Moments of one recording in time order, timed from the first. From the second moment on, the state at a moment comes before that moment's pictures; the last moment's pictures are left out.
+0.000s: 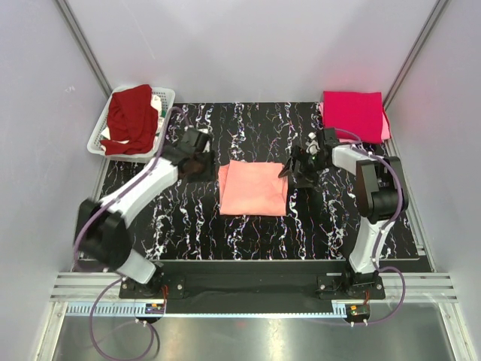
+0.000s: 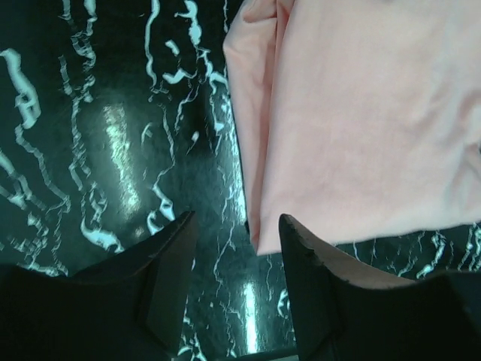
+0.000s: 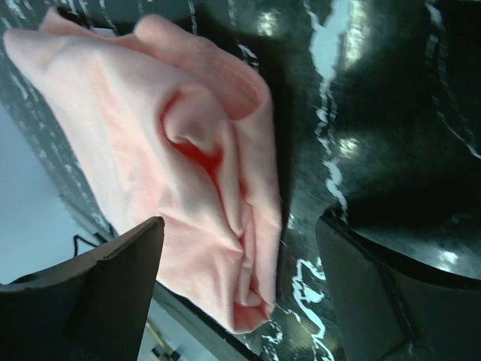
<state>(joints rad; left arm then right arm) -0.47 1.57 1.24 -0.69 -0.04 -0.47 0.14 1.95 1.24 -0.45 -0.58 0.46</state>
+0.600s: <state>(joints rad) -0.47 0.73 0.91 -0.94 -0.12 -0.53 0.26 2.11 1.45 -0.56 -0.58 0.45</state>
